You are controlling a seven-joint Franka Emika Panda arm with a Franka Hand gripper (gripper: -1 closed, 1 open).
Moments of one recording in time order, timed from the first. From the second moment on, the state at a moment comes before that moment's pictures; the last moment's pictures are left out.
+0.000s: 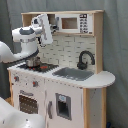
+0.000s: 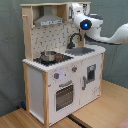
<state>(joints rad) -1.16 -0.90 1.17 -1.79 -0.73 2.59 0.47</state>
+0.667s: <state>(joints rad) -1.15 -0.91 1.19 -1.72 -0.73 2.54 0.41</state>
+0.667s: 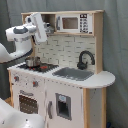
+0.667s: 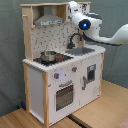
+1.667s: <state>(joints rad) -0.99 -0.91 1.30 -1.72 -0.64 2.44 0.39</state>
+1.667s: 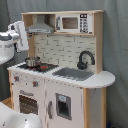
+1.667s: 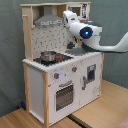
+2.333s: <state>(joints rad) -0.99 -0.91 1.31 -1.71 -0.62 2.44 0.38</state>
